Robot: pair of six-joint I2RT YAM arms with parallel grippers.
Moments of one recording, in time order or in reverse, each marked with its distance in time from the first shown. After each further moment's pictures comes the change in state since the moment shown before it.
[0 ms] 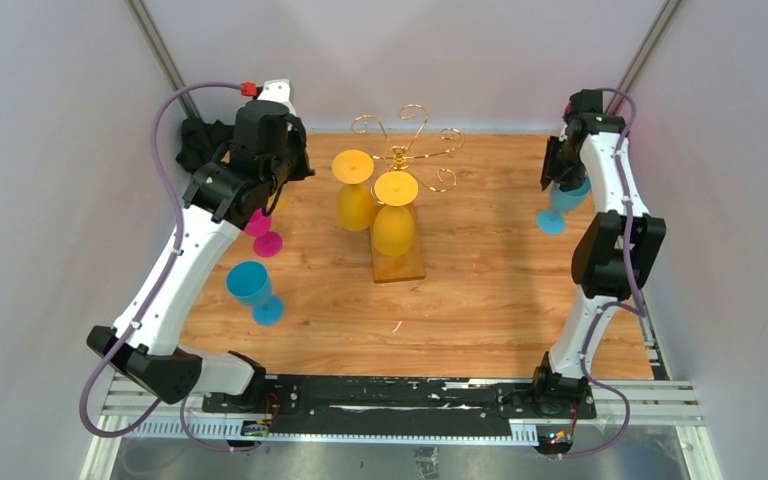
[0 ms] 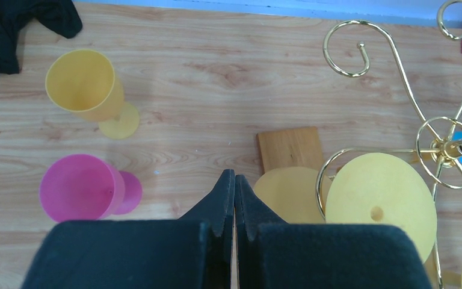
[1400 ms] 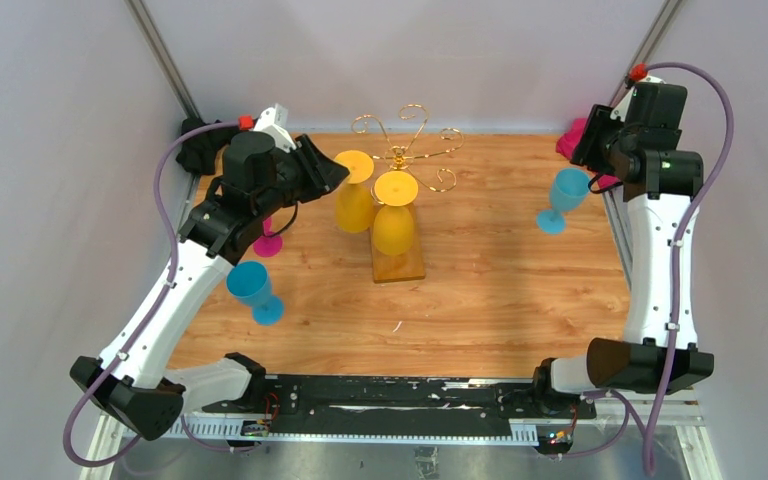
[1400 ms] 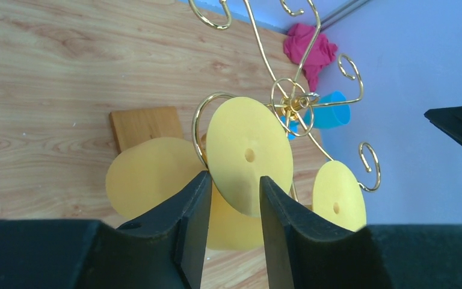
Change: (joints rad) left arm -0.004 -0.187 -0.306 0.294 0.349 -0.360; right arm 0.009 -0.620 -0.126 0.073 -0.010 0.056
